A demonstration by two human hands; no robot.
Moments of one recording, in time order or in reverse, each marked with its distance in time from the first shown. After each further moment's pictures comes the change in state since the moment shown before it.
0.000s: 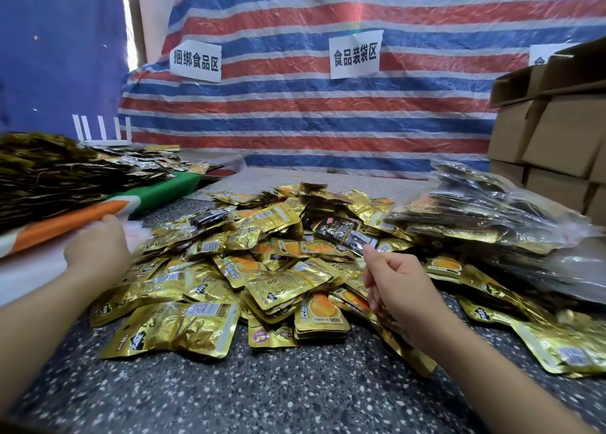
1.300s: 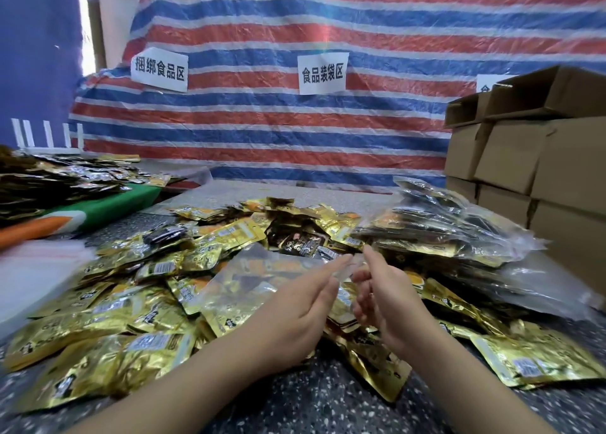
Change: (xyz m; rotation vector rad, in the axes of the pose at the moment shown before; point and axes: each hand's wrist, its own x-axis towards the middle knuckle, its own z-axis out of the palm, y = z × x) left_hand -0.187 0.208 -0.053 -1.094 -0.483 1.010; right_hand 0.018 -0.003 -0.024 0.334 0.141 0.340
